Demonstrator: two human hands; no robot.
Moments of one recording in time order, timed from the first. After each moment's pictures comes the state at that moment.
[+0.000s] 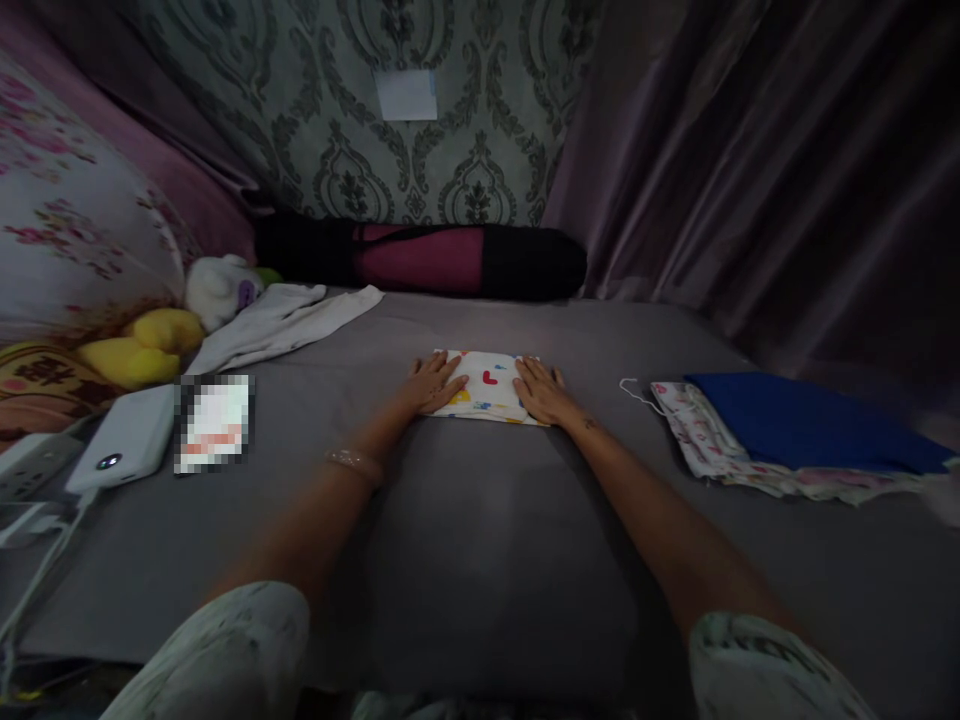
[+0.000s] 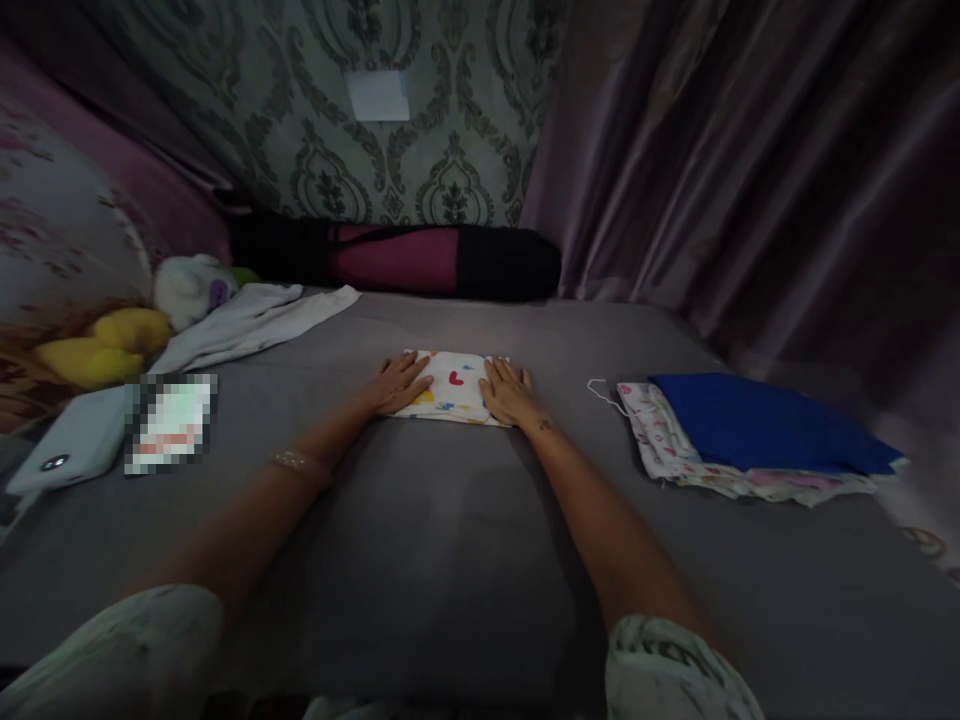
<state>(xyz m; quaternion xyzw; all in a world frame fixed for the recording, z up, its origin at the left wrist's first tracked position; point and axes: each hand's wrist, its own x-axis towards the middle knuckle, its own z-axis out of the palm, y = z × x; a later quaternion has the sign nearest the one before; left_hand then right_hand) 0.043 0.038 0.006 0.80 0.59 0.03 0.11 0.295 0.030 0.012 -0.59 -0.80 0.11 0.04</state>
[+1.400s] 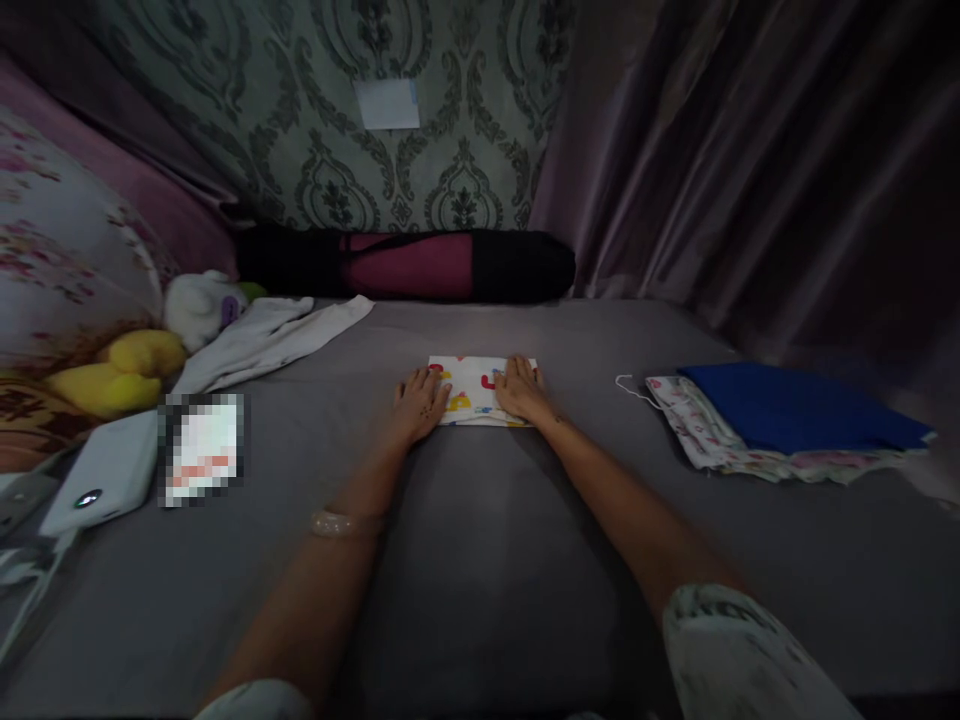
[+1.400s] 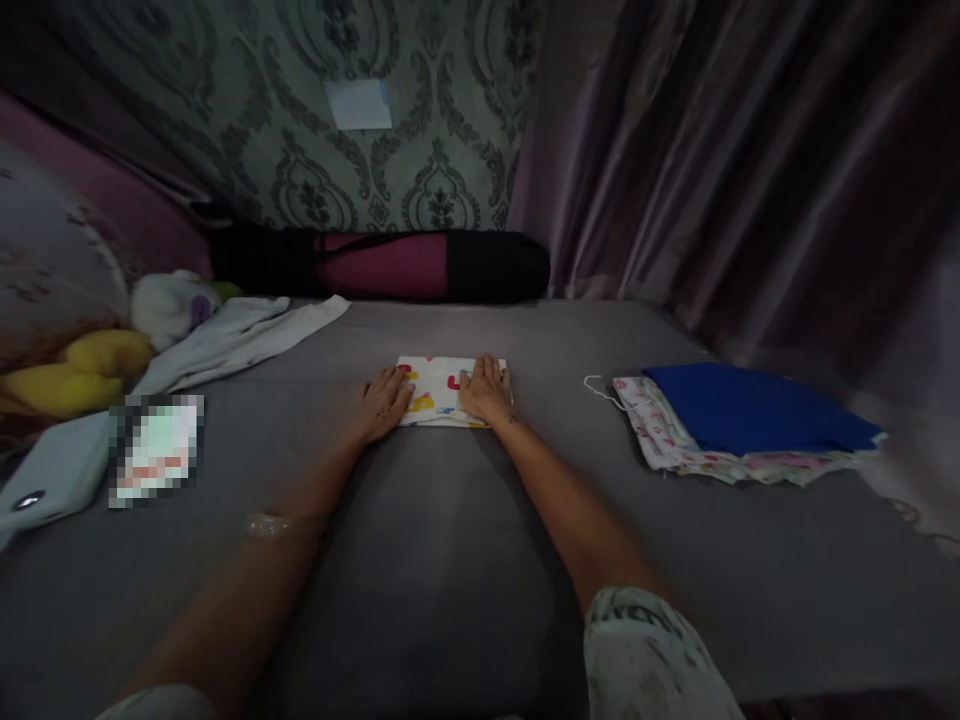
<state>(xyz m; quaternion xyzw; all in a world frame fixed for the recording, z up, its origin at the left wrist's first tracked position) 0.041 0.004 0.007 0.73 0.66 0.13 0.12 0.244 0.039 0.010 -0.68 -0.72 0.10 0.09</state>
